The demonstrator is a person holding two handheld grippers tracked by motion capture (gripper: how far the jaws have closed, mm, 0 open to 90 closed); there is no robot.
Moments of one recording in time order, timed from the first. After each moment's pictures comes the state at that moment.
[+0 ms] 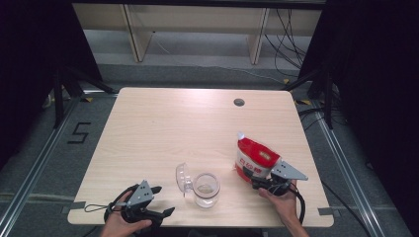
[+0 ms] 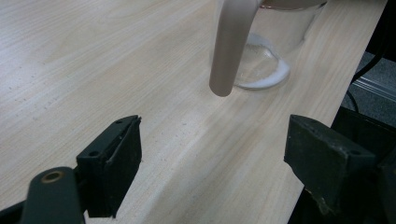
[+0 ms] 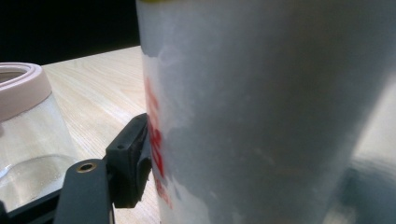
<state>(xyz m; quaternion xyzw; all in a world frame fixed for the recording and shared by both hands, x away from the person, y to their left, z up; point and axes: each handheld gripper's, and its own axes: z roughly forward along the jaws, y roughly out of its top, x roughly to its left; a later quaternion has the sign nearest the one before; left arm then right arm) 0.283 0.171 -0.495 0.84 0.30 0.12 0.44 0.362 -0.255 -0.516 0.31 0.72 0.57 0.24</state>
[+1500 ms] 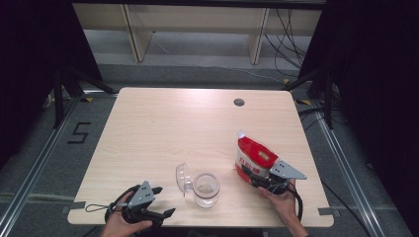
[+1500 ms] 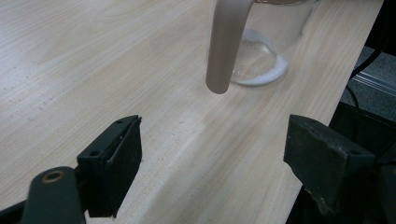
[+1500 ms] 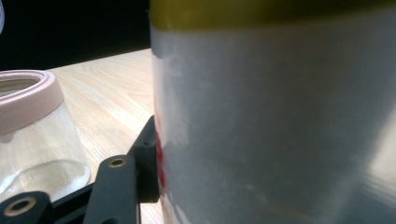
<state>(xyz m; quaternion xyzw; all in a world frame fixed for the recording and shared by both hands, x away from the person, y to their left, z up) 0.282 0.169 -0.496 0.84 0.29 0.12 0.44 0.360 -0.249 -0.511 0.31 0.72 0.57 0.24</state>
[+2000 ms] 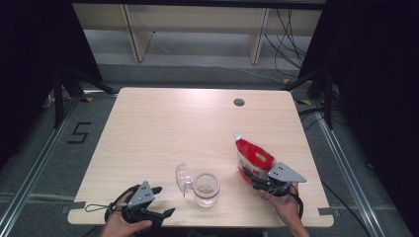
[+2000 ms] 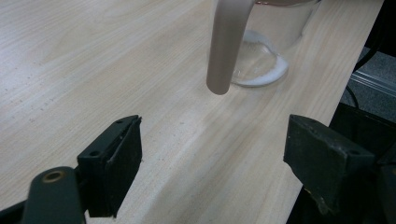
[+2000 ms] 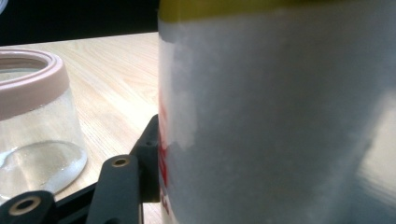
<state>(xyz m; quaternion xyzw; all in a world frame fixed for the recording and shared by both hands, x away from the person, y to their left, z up) 0.282 0.170 -0.496 0.84 0.29 0.12 0.44 0.349 -0.246 -0.498 0.29 0.74 0.55 0.28</state>
